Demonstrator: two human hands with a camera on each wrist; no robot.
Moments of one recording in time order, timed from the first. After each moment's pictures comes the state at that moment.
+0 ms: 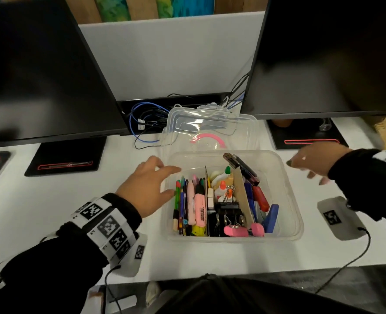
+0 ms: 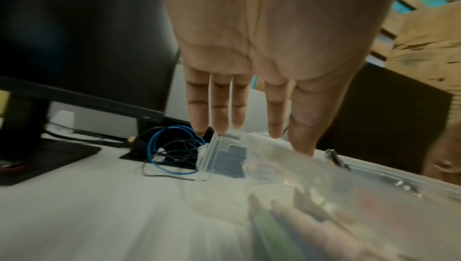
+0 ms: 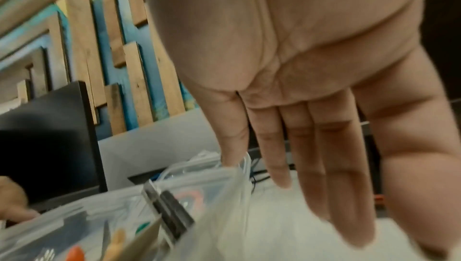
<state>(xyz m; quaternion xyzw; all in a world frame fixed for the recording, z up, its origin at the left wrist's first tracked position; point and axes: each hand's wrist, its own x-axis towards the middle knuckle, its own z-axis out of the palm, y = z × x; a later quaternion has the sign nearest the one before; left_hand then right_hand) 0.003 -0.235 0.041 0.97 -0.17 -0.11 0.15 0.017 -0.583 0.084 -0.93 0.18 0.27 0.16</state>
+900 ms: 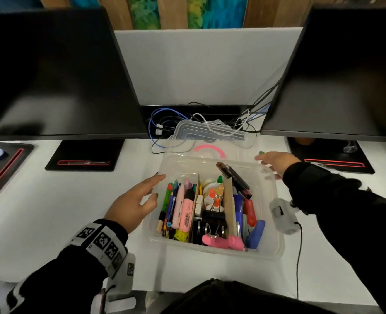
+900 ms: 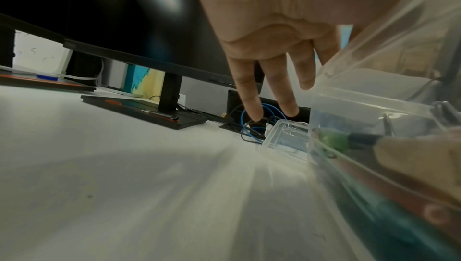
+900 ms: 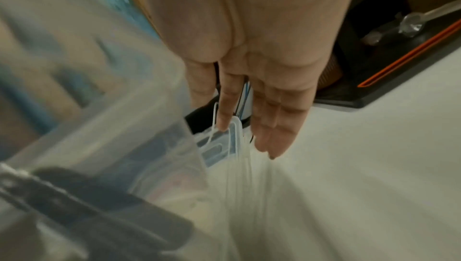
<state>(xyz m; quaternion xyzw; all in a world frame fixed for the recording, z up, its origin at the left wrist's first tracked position) -0.009 -0.175 -0.001 0.91 -0.04 -0.11 0.39 0.098 -0.522 0.017 -0.81 0.23 0.20 0.50</state>
